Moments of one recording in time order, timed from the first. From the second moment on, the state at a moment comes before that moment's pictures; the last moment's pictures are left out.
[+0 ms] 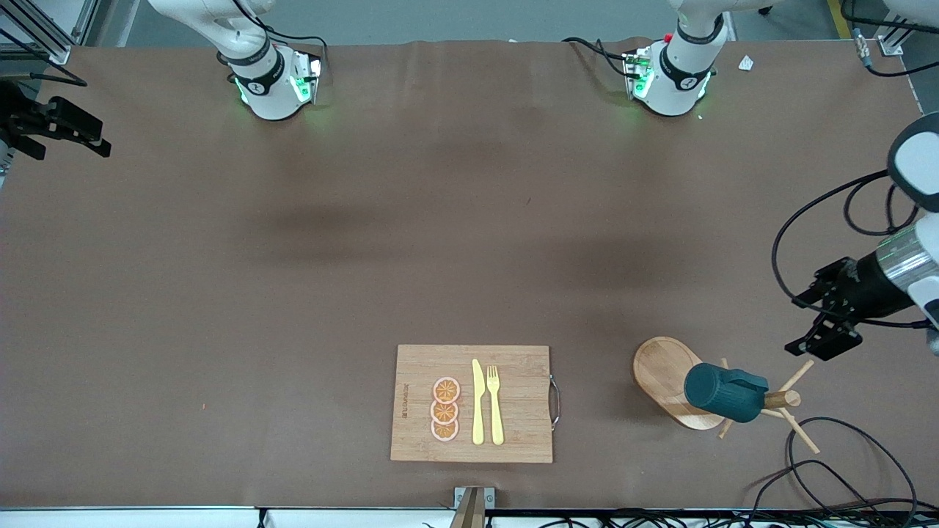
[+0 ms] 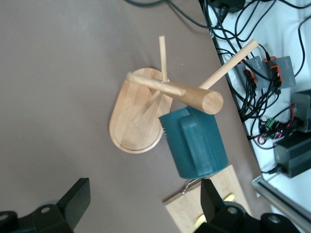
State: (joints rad) left arm 0.04 0.34 -0.06 -1.52 -0.24 2.05 -1.01; right arm 0.04 -0.13 -0.08 -1.63 0.01 1.44 -0.07
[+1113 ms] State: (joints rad) left arm 0.02 0.49 -0.06 -1.52 -0.40 2.28 -1.20; right arm 0.04 -0.13 -0.08 -1.63 0.01 1.44 -0.07
